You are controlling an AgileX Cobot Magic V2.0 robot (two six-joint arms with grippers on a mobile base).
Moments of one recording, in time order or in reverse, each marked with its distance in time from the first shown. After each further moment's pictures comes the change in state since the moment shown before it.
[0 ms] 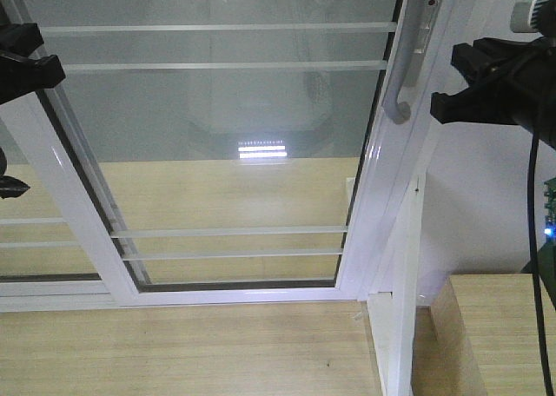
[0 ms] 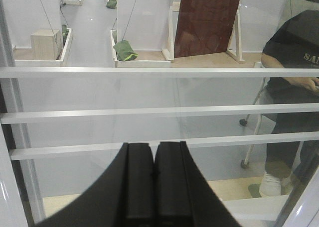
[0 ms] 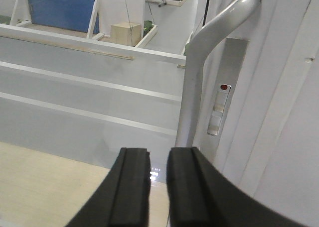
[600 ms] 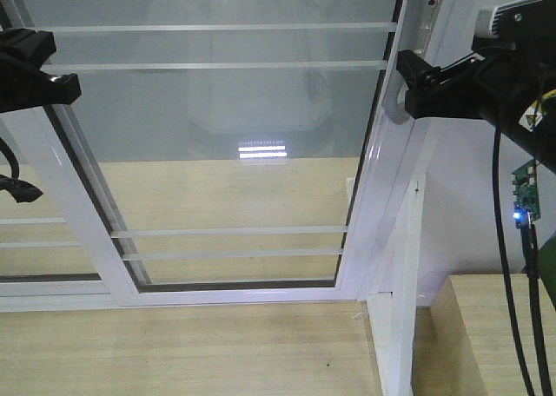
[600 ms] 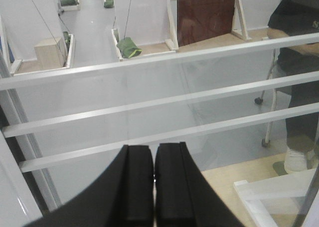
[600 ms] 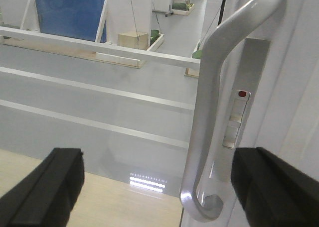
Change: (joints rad) left arm 0.000 0.063 -0.002 0.056 -0.032 0.101; right arm 0.000 0.162 0.000 0.000 -0.198 0.000
